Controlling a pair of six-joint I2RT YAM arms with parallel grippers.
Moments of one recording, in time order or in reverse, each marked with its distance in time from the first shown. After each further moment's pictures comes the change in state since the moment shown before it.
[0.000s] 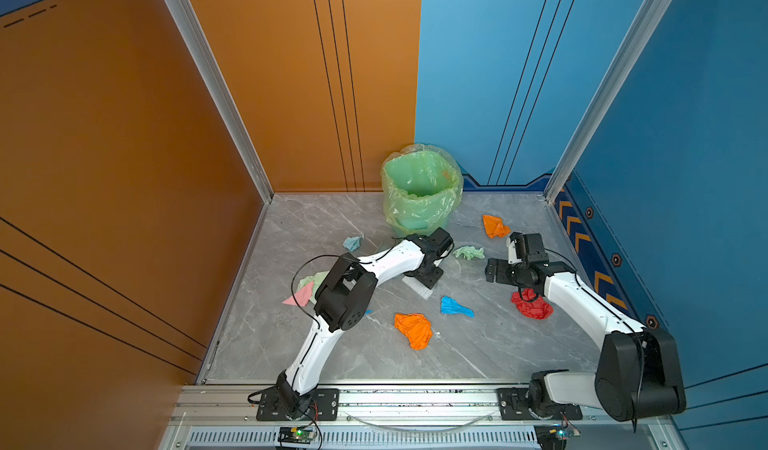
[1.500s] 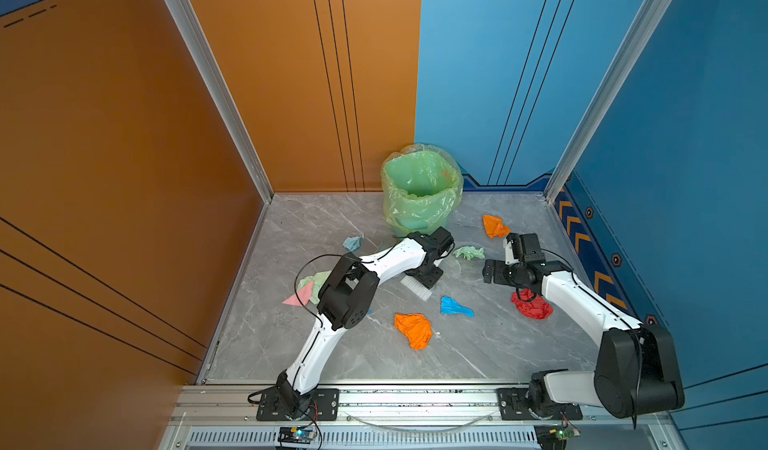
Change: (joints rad) left arm 0.003 0.035 0.063 -0.083 0.008 0.008; right arm 0.017 0.015 0.006 -0.007 0.000 0.000
